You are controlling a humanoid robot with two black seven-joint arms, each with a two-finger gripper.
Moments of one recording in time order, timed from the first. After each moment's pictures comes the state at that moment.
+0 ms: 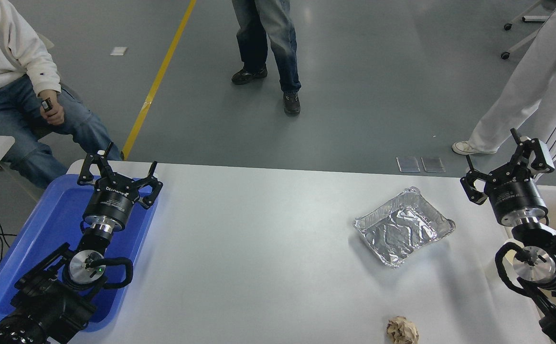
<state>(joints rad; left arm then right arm) -0.52 0.21 -0.98 -0.54 -0.09 -0.62 -0.35 0.32 -0.45 1.05 0.95 -0.20 0.16 0.43</state>
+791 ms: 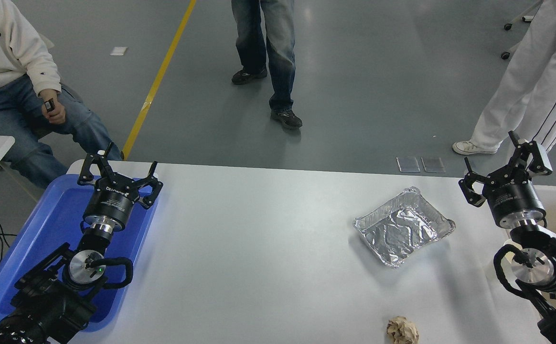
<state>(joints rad) -0.52 0.21 -0.98 -0.54 -0.09 -0.62 -0.35 0.32 -0.45 1.06 0.95 -0.20 0.15 0.43</state>
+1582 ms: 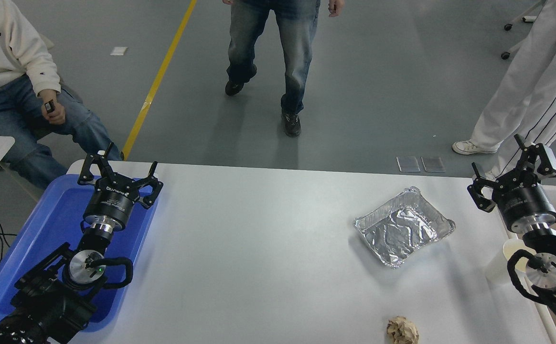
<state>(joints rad) -0.52 0.21 -0.98 -0.54 -0.09 -0.62 -0.35 0.36 -0.66 0.78 0.98 -0.09 0.16 0.43</state>
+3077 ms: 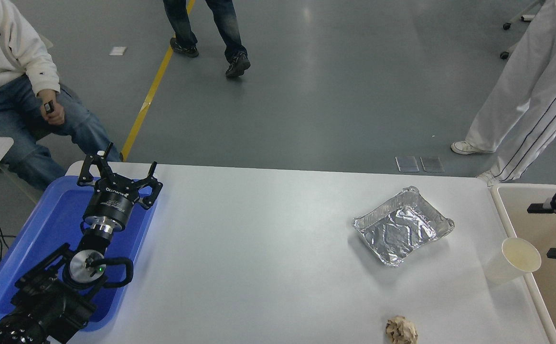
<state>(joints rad) -0.52 0.21 -0.98 -0.54 -0.09 -0.62 -0.35 1.59 -1.02 -1.17 1.06 -0.36 0.77 0.42</state>
